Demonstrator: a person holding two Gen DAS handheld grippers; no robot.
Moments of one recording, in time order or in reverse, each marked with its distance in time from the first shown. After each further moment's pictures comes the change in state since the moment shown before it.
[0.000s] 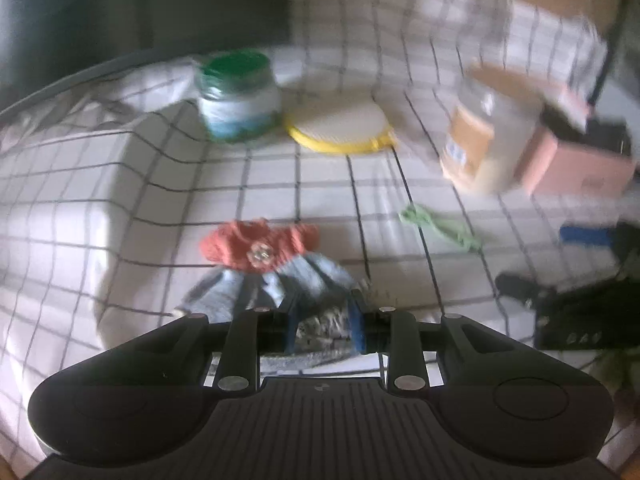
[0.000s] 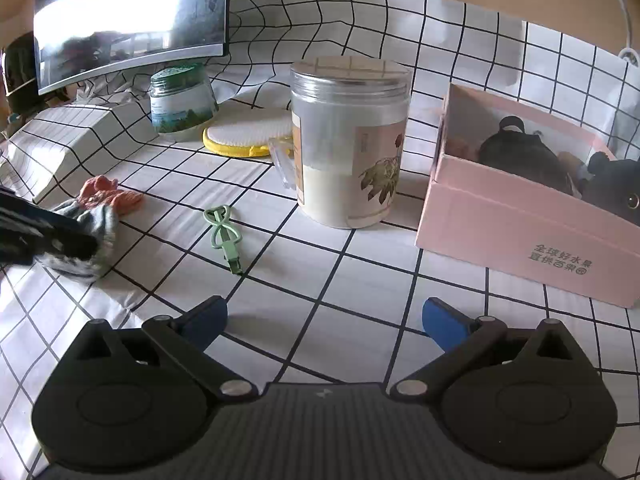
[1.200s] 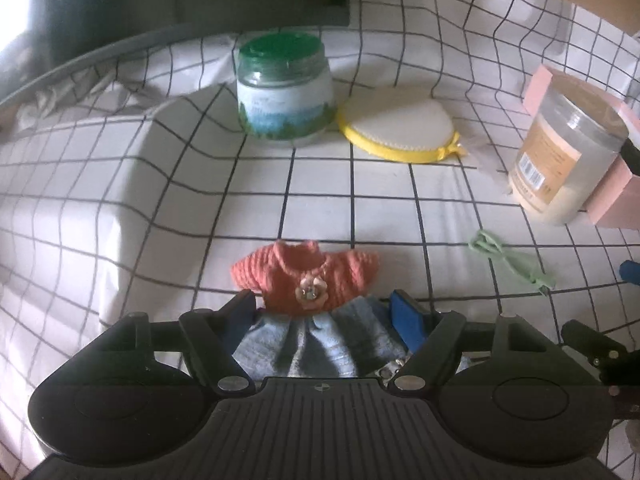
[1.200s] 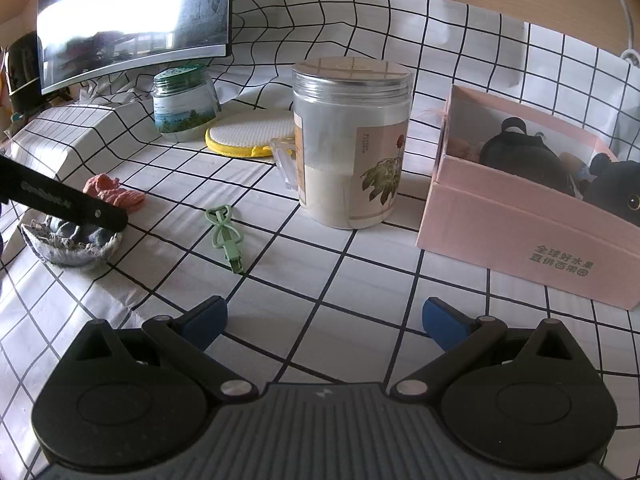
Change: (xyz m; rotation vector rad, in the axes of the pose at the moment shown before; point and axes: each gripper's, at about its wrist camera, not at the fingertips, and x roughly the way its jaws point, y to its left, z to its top) left arm 0.043 0.015 0.025 -0.056 0.065 0.088; right arm -0.002 0.003 -0.001 -0.002 -0.003 0.005
